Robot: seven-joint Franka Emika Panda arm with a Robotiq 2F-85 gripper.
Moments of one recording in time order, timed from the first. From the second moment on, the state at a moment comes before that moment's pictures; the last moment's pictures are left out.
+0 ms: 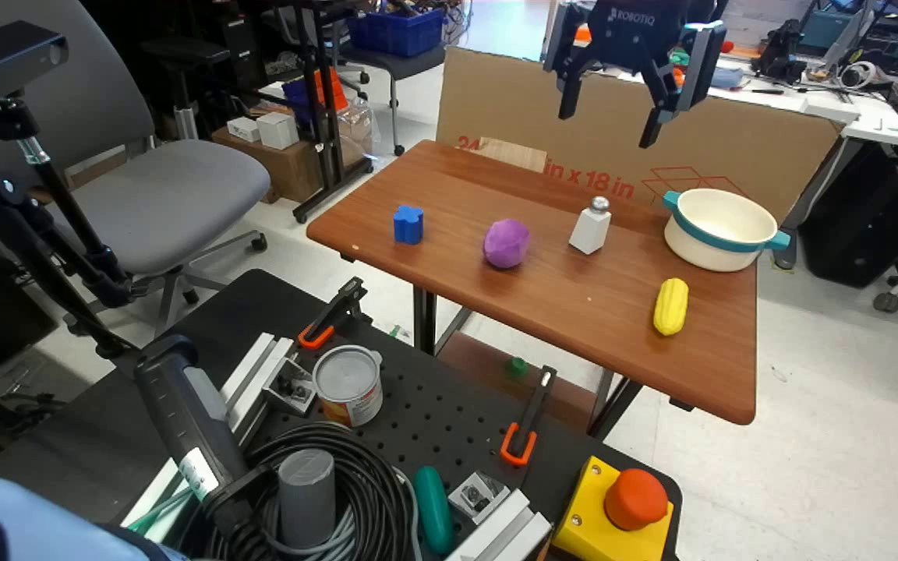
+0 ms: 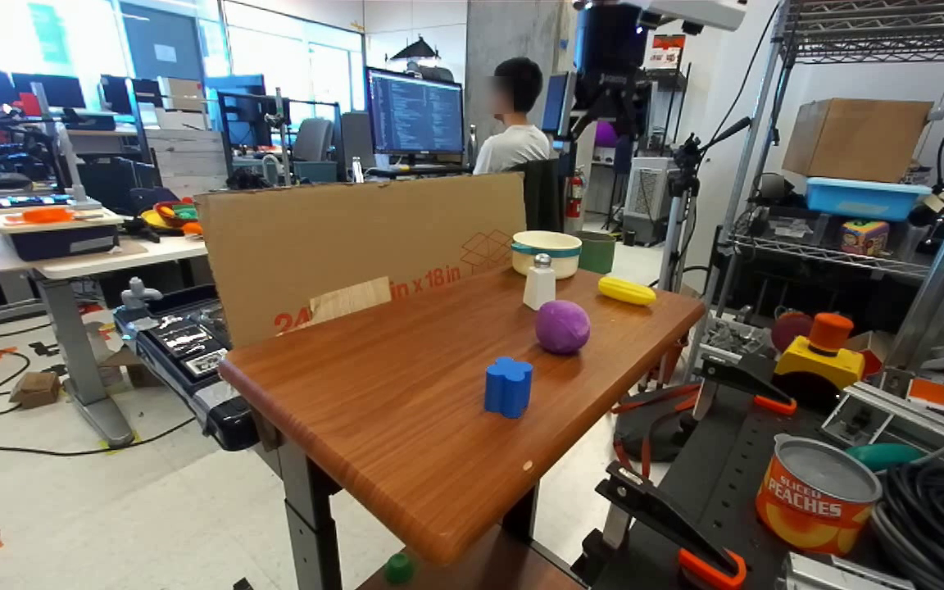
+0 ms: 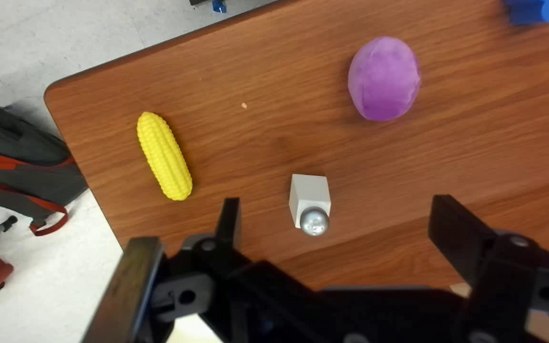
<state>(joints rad) -0.08 0.05 -0.03 -2.22 -0.07 2.27 0.18</state>
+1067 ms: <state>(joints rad) -0.05 0.52 -0.08 -1.87 -0.07 2.21 0.27</state>
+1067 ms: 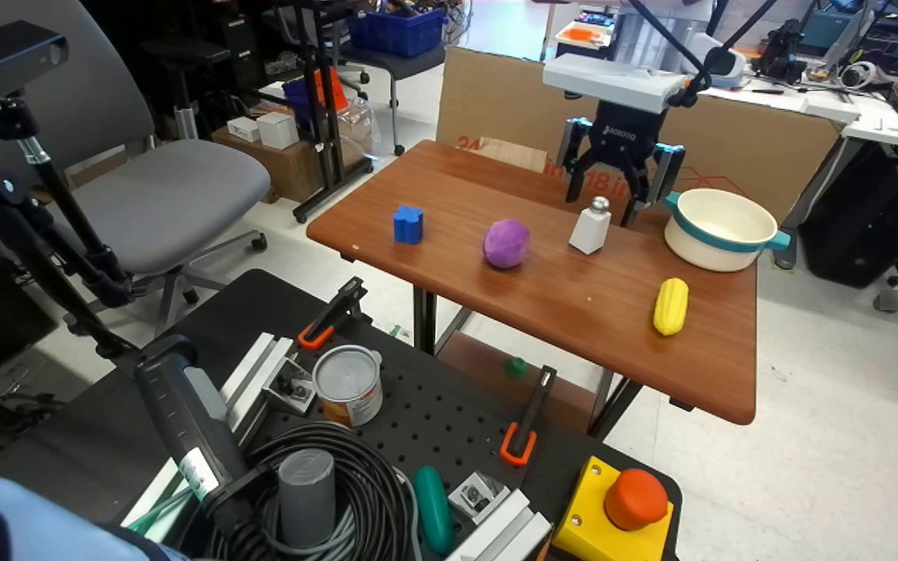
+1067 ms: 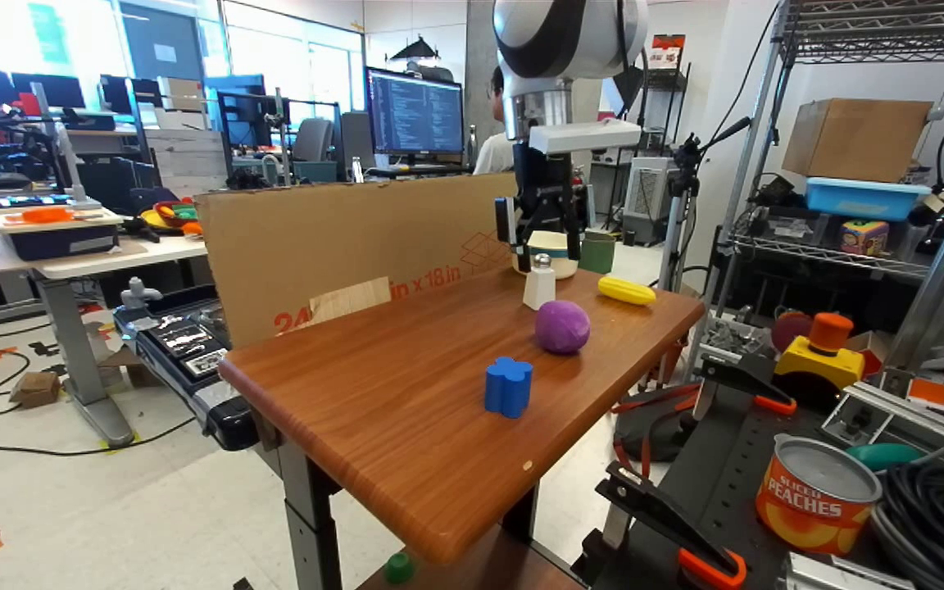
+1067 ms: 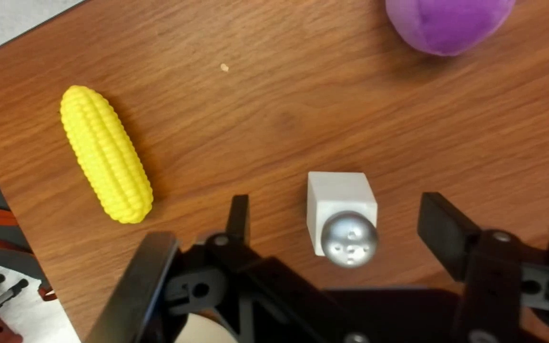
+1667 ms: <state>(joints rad) -0.01 0.61 -0.11 -1.76 -0.11 2.14 0.28</state>
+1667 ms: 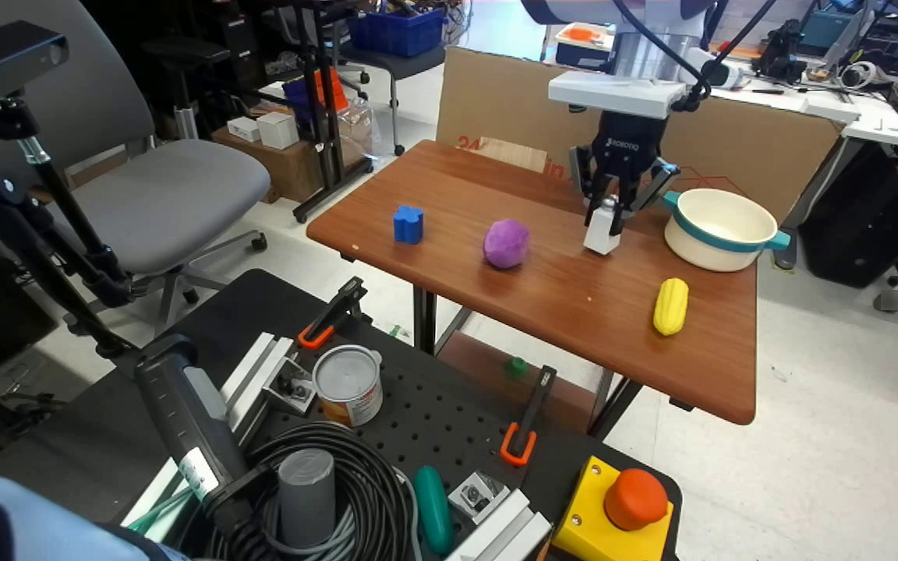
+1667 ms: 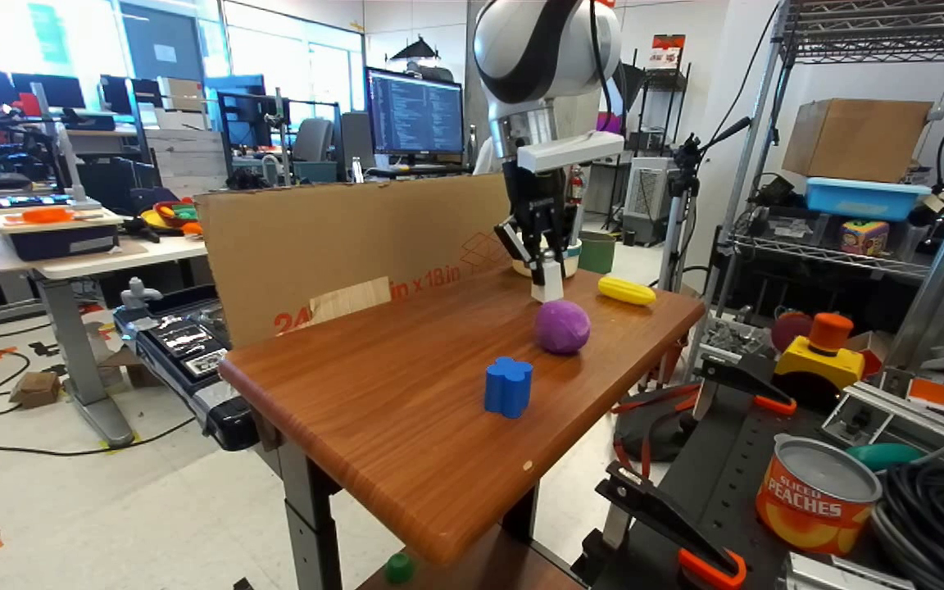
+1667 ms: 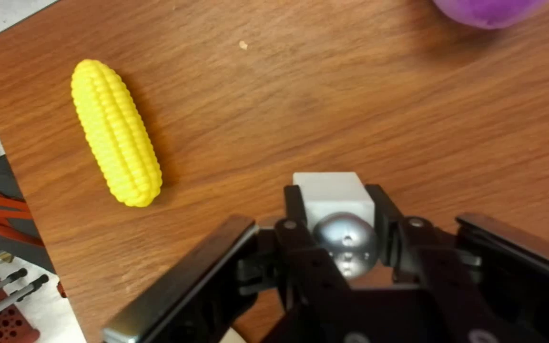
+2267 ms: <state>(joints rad) -0.04 0.37 -0.12 -1.77 -0.11 2.06 0.21</state>
